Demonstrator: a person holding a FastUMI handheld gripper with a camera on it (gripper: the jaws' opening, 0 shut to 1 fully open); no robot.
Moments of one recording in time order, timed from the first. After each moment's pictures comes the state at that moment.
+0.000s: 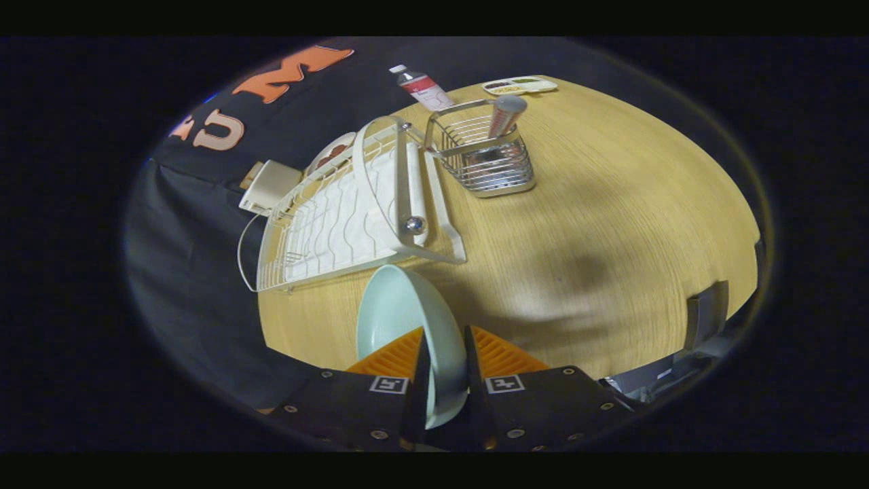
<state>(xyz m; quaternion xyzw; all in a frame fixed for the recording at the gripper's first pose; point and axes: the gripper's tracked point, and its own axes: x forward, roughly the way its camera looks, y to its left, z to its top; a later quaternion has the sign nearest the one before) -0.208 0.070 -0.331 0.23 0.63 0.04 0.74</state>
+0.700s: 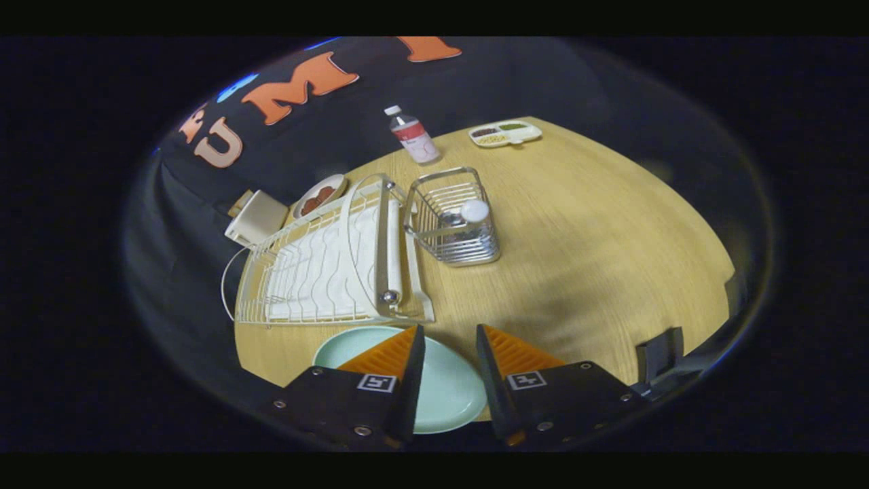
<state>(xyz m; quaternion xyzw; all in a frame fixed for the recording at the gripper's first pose) -0.139 0.023 -0.308 0.18 0.52 -0.01 0.84</state>
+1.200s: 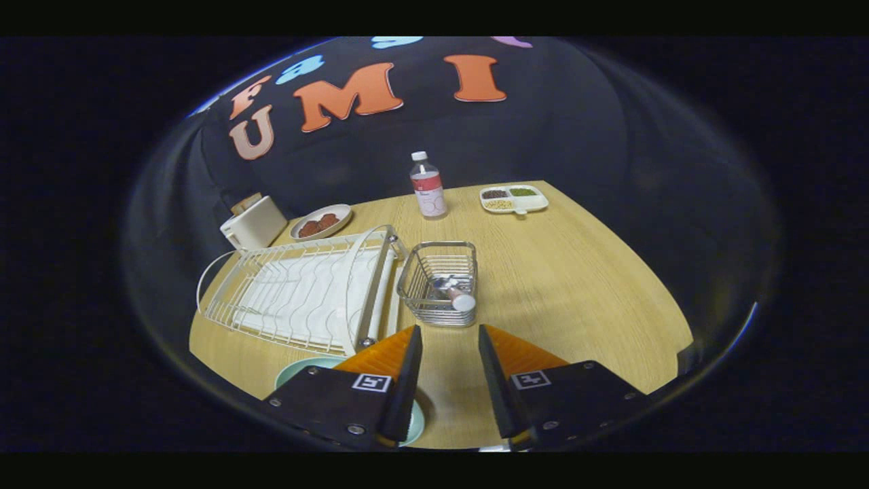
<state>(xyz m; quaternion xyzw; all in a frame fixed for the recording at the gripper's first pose) -0.089 -0.012 -0.283 0.05 0.41 -0.01 0.91</state>
